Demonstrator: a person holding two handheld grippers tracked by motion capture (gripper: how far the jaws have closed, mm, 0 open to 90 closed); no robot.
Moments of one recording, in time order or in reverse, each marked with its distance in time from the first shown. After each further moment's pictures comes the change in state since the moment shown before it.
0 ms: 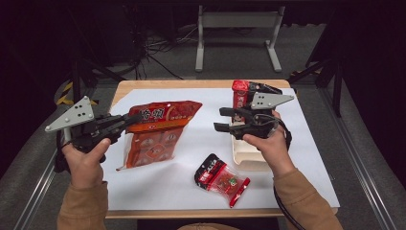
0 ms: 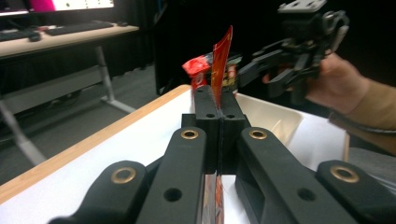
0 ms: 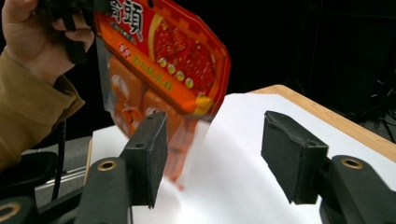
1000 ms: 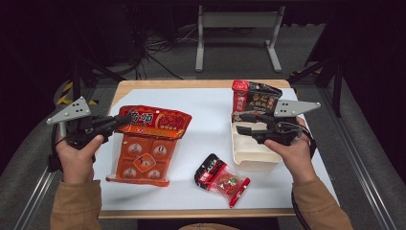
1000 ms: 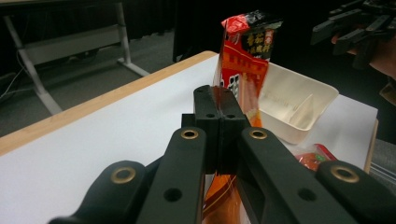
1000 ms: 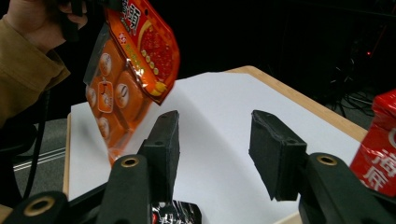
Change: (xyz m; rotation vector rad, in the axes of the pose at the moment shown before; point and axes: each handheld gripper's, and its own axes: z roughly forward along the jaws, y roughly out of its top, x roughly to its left) left arm 0.033 -0.023 -0.013 0.128 0.099 -0.090; right arm 0.005 -0.011 -0.055 0.068 -0.110 -0.038
